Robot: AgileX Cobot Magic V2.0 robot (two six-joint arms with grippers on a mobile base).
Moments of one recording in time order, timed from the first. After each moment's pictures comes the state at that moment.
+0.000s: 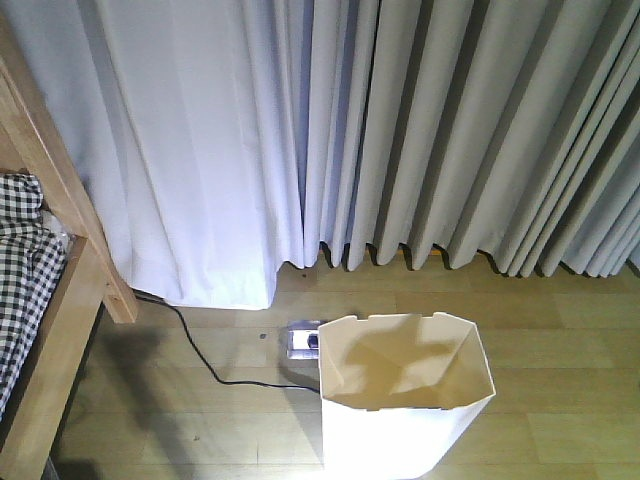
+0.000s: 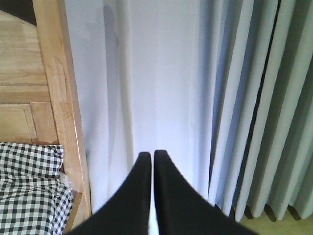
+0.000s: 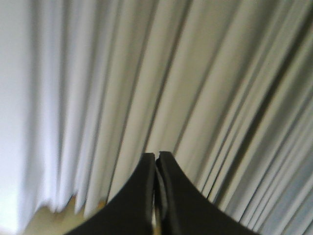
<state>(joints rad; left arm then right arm) 0.00 -0.01 0.03 -0.01 0.19 -0.02 -0.13 0.18 -0.24 0.32 0.31 -0.54</state>
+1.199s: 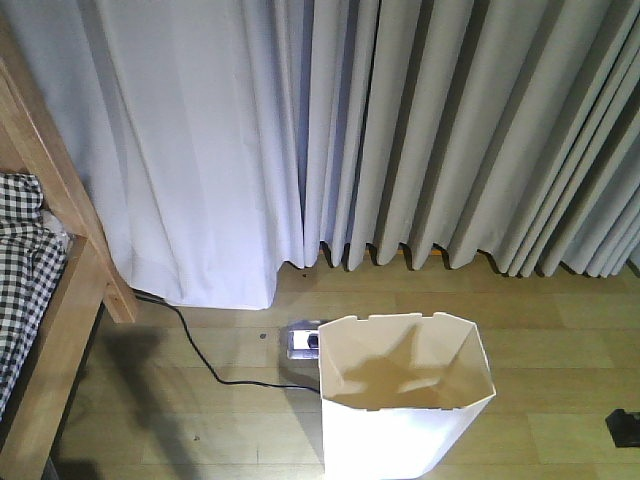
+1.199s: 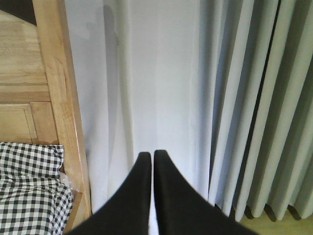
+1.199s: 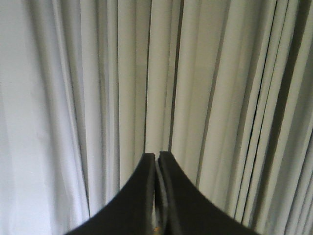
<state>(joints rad) 0.00 -0.01 0.03 -0.01 0.18 -0.02 0.01 -0.01 0.03 -0.04 0.14 -0.01</state>
